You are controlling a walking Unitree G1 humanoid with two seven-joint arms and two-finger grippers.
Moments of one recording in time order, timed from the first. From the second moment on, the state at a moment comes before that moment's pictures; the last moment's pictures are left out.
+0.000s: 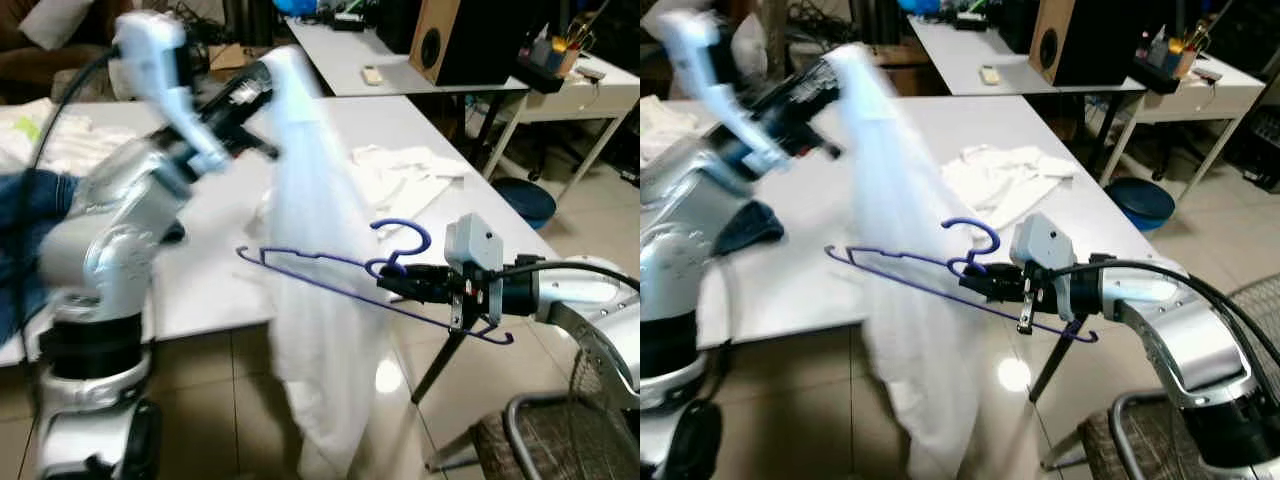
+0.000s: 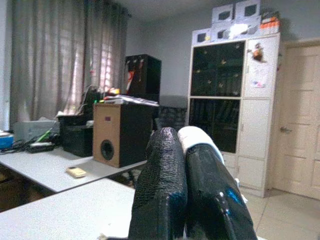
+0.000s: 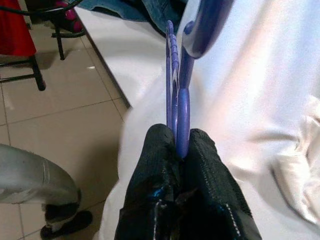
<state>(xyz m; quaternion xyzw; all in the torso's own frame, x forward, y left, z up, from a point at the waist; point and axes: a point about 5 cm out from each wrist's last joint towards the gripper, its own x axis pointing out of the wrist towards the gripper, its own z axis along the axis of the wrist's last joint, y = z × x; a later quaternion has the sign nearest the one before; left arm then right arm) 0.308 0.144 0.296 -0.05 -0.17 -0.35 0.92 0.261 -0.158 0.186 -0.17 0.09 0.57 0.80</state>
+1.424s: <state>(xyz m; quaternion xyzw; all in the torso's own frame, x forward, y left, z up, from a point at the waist) 0.279 0.159 0.365 -0.21 -0.33 -0.36 0.85 0.377 -0.140 0.274 -0.21 -0.22 0.34 0.89</state>
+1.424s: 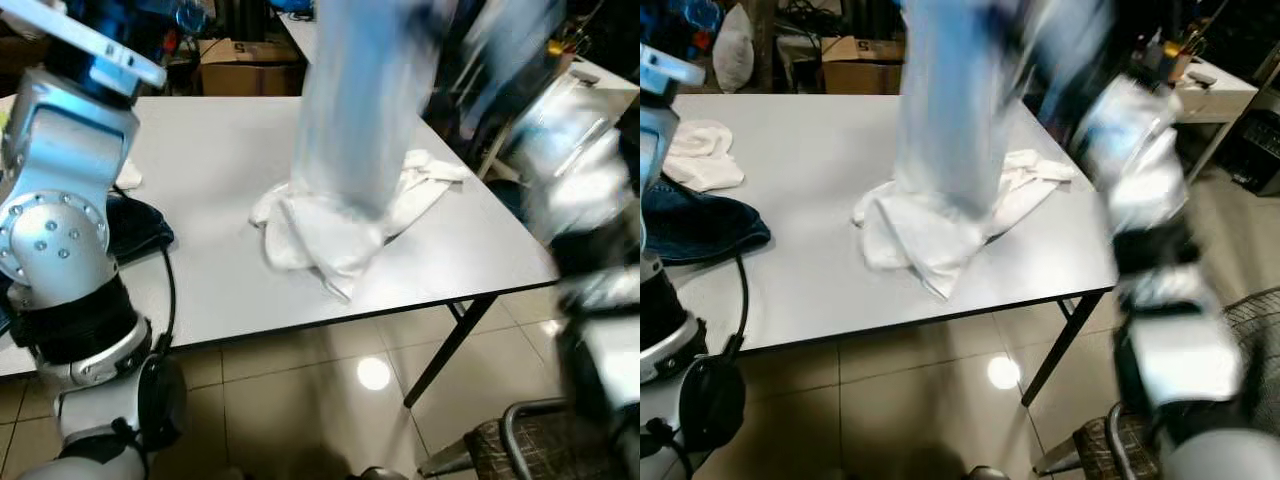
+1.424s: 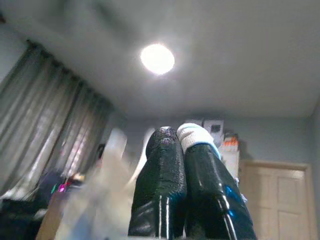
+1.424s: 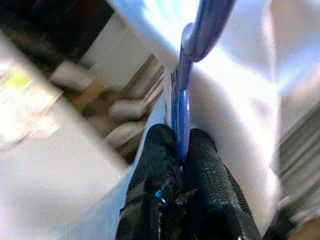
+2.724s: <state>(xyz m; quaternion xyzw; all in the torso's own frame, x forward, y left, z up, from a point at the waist) 0.242 0.203 0.150 0.22 0.20 -0.47 0.83 0.242 -0.227 0.209 -0.21 0.04 0.47 0.85</state>
